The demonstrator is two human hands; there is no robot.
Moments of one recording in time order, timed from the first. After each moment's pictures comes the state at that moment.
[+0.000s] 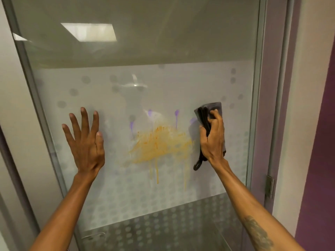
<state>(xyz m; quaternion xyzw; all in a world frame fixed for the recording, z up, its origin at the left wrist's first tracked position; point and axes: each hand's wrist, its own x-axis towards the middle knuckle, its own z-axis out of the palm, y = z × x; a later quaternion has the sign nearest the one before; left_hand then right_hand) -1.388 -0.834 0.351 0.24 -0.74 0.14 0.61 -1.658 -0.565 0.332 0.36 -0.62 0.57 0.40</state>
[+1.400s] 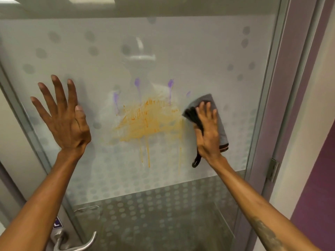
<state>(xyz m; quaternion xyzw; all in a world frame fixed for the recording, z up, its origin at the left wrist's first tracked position) -1.403 -0.829 0.343 0.31 -0.69 0.21 0.62 -1.690 -0.578 0.259 0.50 -0.60 0.49 0.39</state>
